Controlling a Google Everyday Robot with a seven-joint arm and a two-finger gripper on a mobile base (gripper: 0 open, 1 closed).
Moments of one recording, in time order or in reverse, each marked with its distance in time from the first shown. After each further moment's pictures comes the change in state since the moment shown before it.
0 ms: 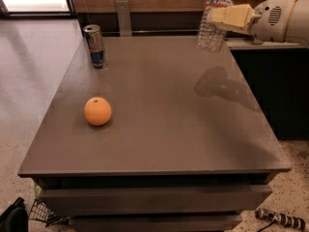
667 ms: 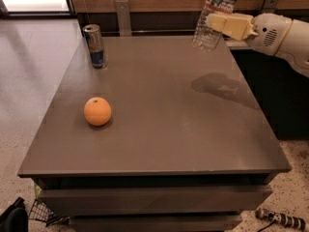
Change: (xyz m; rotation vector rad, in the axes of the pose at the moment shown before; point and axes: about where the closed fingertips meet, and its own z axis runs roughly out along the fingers) arm -0.003 0.005 -0.001 -0.203 -0.223 -0.308
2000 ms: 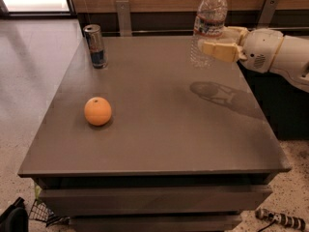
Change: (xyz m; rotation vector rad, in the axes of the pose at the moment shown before) arm 0.042 0.019 -0.002 0.032 0.094 -0.349
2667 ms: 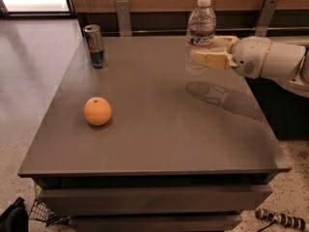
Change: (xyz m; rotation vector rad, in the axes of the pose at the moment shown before) arm 0.027 0.008 0.015 -0.005 0.075 0.015
